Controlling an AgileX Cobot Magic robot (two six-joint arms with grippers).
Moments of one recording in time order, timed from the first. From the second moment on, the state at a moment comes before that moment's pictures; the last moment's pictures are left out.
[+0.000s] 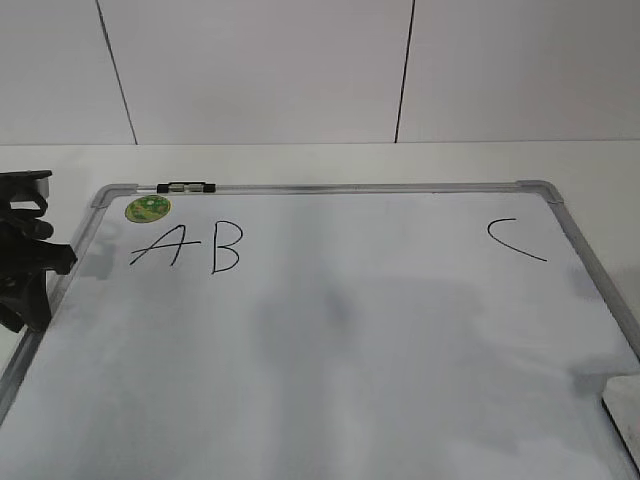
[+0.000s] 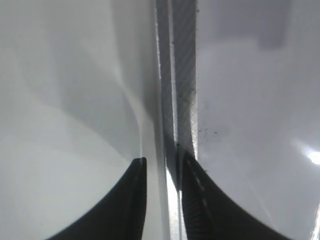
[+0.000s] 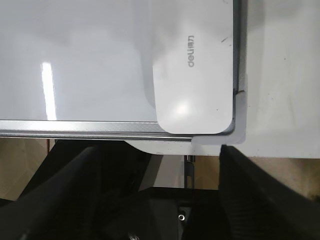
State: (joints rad) left arm -0.06 1.89 -1.15 -0.14 0.92 0.05; right arm 0.09 0.83 -0.63 0.12 1.24 0.07
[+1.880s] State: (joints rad) left arm -0.06 1.89 -1.16 -0.17 0.93 0.05; right arm 0.09 1.14 -0.52 0.02 0.85 0.11
